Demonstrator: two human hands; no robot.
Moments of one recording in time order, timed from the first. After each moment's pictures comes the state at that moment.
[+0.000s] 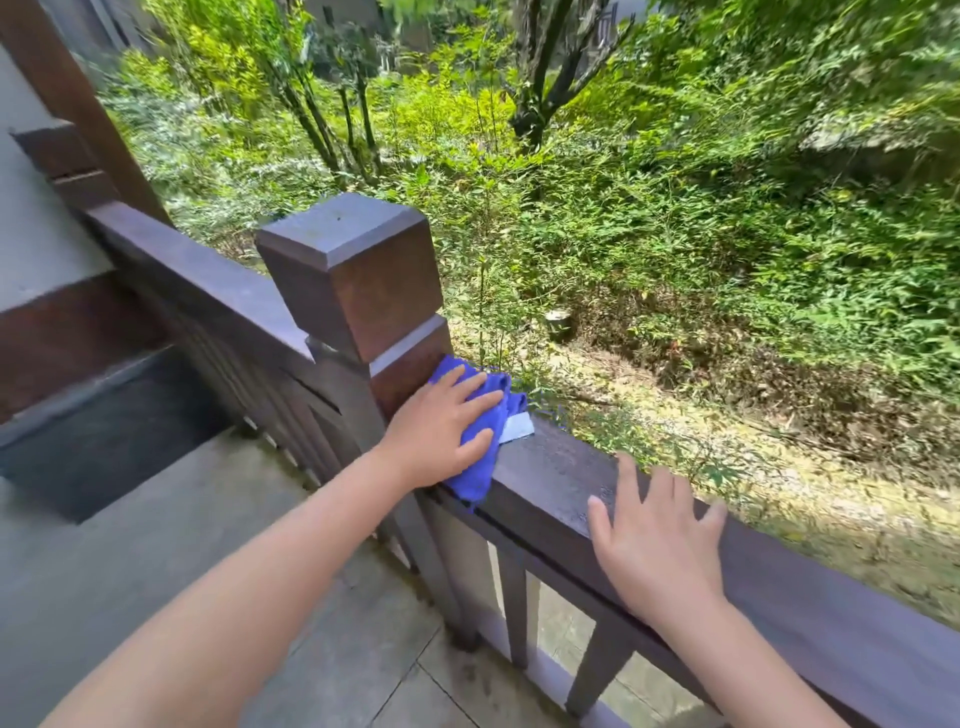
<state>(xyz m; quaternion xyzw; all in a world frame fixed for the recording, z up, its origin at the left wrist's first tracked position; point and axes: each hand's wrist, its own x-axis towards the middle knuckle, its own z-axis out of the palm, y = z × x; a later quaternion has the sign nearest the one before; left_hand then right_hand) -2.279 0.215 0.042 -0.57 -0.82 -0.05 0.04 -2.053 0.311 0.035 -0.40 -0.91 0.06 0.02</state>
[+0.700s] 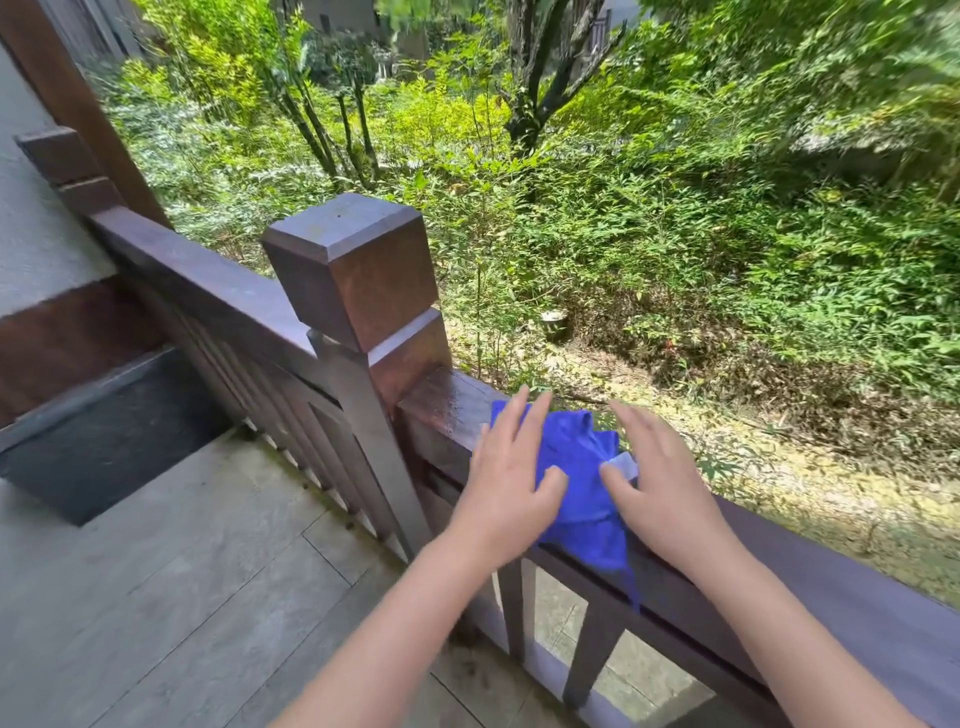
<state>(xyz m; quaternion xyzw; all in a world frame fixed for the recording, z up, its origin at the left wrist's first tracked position) -2.154 0.216 0.047 -0.47 -0.81 -0.35 -0.06 -2.042 0.335 0.056 -0.27 -0.90 0.29 0.18</state>
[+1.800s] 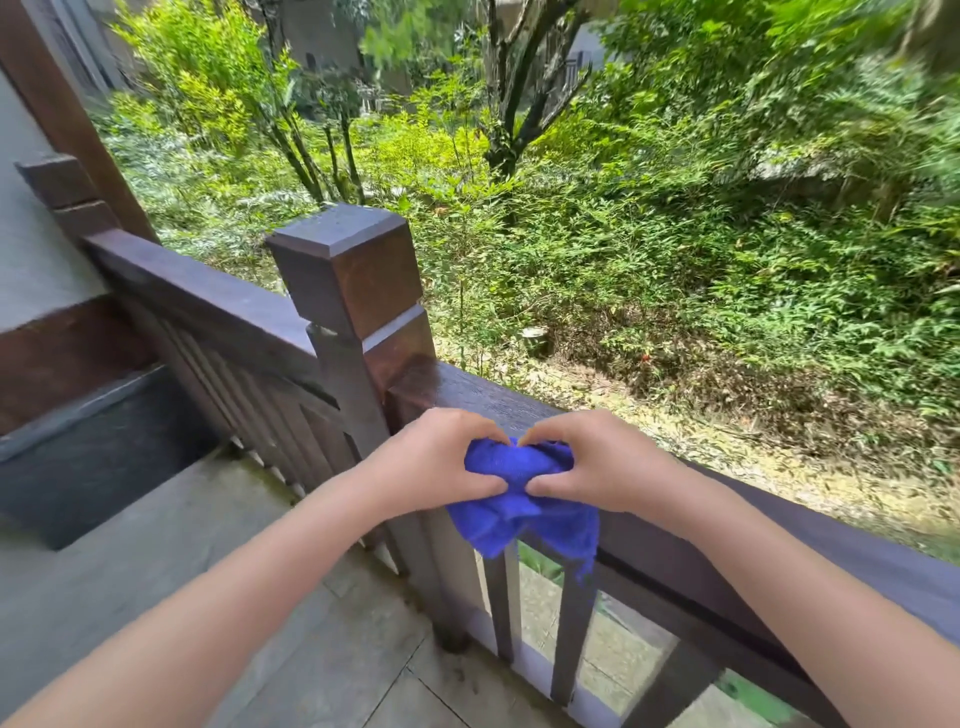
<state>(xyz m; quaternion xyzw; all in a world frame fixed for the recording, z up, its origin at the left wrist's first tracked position) -2.148 0.154 0.114 -0.57 -0.79 -0.19 -0.08 -2.018 0.297 0.112 -0.10 -0.96 0.24 0.06</state>
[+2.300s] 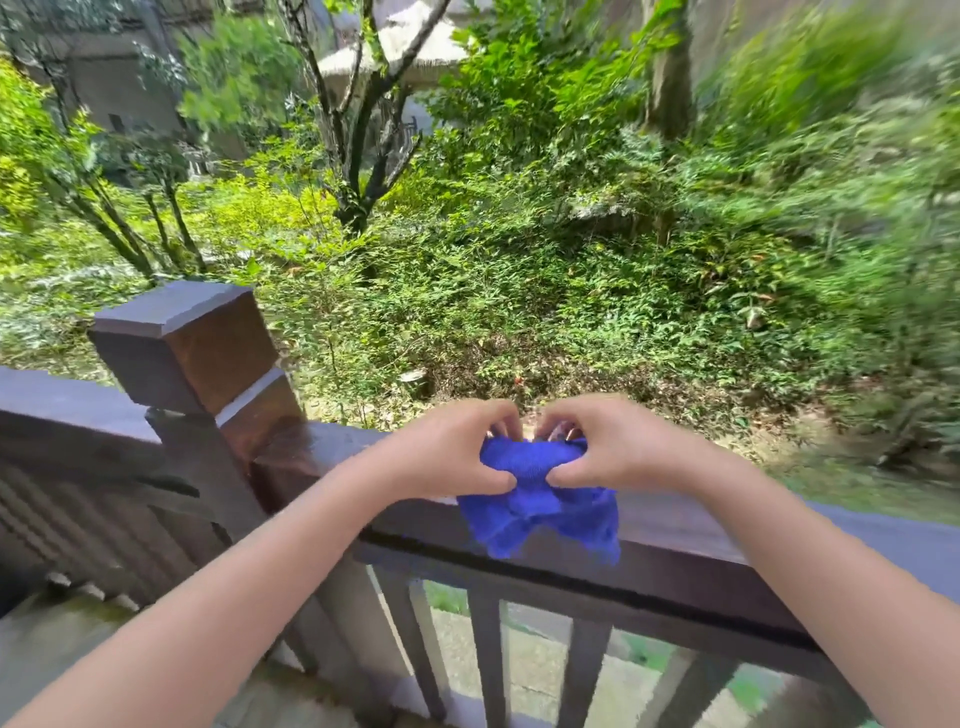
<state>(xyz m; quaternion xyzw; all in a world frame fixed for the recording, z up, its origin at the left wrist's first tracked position) -2.074 0.231 0.165 -0.71 -0.68 -0.15 -0.13 -1.909 0.325 0.167 -0.26 -0.94 0.21 0.08</state>
